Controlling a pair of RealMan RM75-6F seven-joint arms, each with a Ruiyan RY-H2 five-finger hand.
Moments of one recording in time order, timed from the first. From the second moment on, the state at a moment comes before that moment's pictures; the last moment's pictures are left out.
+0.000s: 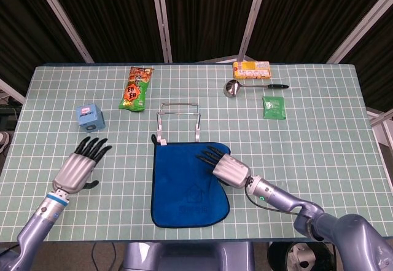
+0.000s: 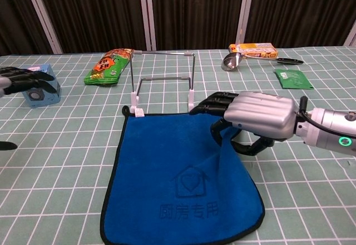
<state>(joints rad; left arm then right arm) -0.42 -1.34 -0.04 -1.48 1.57 1.12 0.23 0.80 -1.75 -0.11 -0.83 -1.87 1.18 0.19</state>
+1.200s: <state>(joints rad) -0.70 -1.75 0.04 -1.00 1.77 1.05 0.05 0.81 -1.73 -0.11 -0.87 -1.84 1.20 0.16</state>
